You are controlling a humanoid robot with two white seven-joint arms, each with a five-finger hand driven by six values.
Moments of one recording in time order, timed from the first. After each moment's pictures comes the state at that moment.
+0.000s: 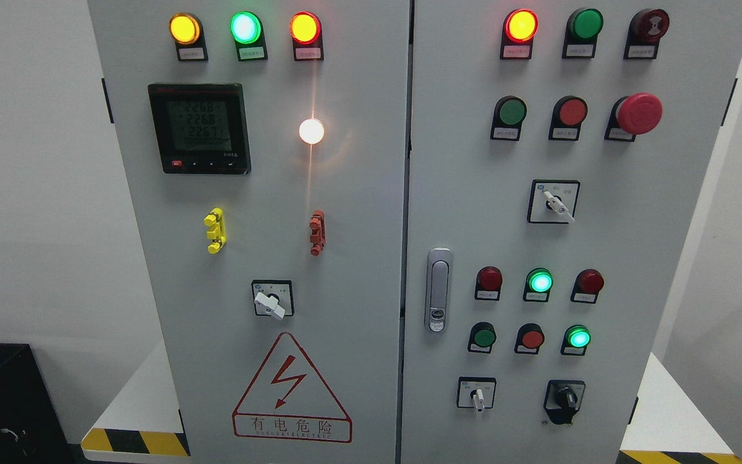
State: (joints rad) left arm 0.00 -0.10 -0.14 0.00 0.10 -0.06 0.15; right arm 0.12 0.10 0.07 -0.15 0.00 -0.08 0.13
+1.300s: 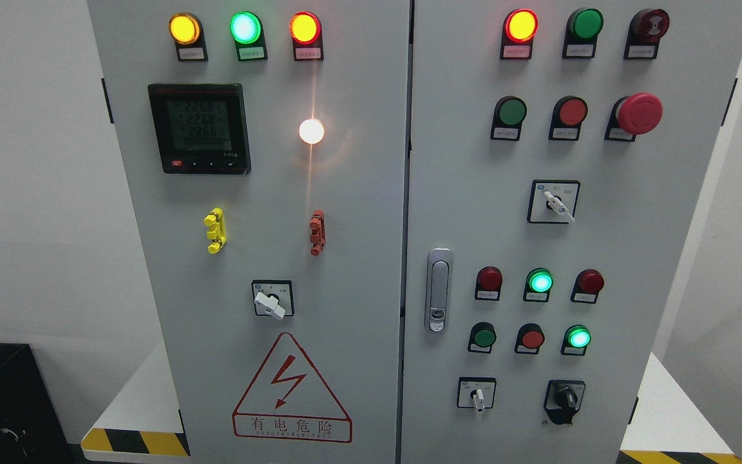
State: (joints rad) left arm 0.00 -0.10 -0.14 0.00 0.10 -0.06 0.15; right arm 0.11 0.11 -0.05 -0.26 -0.04 -0.14 0.30
